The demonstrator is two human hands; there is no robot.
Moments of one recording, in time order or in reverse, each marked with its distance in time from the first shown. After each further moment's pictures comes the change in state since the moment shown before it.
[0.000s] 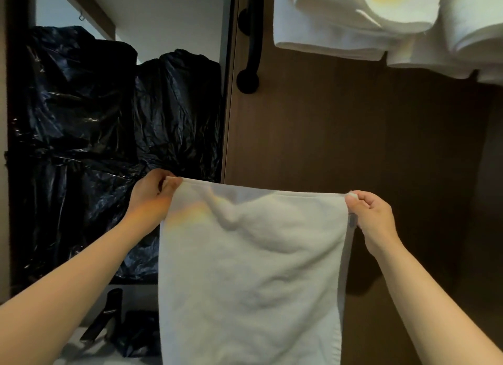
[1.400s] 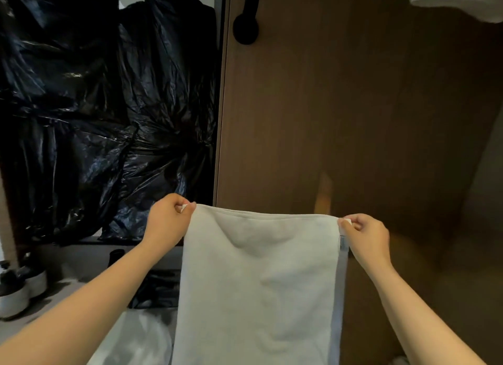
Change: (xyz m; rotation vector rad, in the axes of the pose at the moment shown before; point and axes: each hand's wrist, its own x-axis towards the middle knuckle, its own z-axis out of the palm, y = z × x) left_hand -0.085 -0.030 0.056 0.012 -0.173 -0.243; right_hand -0.045 0.098 -0.010 -0.474 0.038 -0.005
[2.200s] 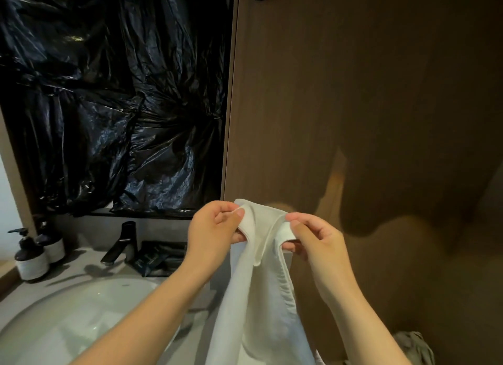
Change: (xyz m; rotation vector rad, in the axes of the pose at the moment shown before) left_hand -0.098 0.046 0.019 -0.625 -0.191 -0.210; right_hand -0.123 -0.081 0.019 0.740 -0.433 0.197
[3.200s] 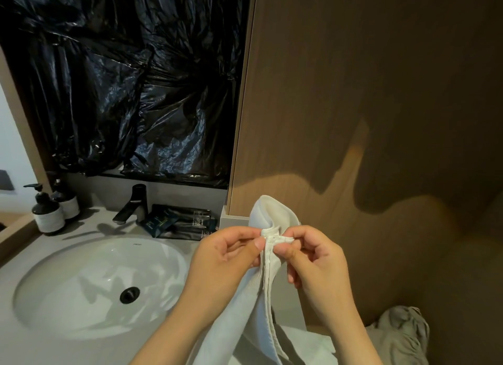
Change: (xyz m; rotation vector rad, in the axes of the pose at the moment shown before) left_hand -0.077 -0.028 -0.016 -0.122 -0.195 -0.079; right_hand -0.052 0.037 0.001 -0.116 -0.205 -0.069
